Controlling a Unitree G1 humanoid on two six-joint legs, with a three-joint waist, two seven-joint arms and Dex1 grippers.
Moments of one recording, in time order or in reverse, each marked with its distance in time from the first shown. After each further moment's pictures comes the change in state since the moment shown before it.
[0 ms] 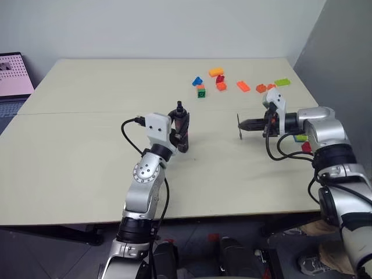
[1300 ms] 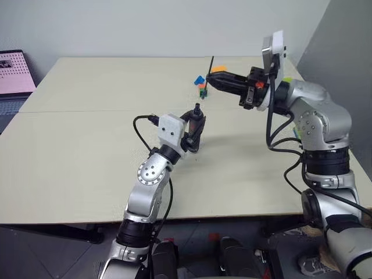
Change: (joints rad) left arm 0.049 0.040 -0.084 -0.086 0.019 -0.015 -0.127; right arm -0.049 0.107 -0.026 -0.490 0.350 0.205 -0.241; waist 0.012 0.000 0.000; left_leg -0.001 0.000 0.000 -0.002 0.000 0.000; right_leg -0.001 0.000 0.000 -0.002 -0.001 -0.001
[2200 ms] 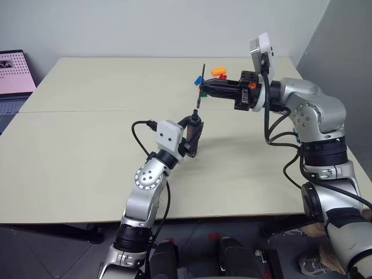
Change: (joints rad) left arm 0.039 0.003 -0.001 0.009 0.009 -0.027 -0.015; right arm -0.070 -0.003 0.062 0.097 0.011 0.082 0.069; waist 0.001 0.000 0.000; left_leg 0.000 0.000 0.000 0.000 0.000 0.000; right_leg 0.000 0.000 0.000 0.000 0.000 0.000
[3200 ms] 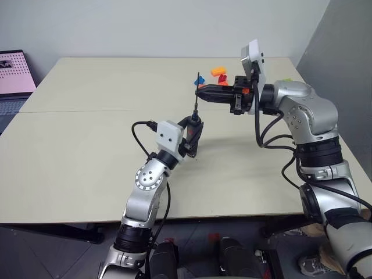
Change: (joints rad) left arm 0.003 -0.001 -0.003 0.000 0.001 -0.004 0.012; right arm 0.002 0.008 0.041 0.020 -0.057 -0.071 0.019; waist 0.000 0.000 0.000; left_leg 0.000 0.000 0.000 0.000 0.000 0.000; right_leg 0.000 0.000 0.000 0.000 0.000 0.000
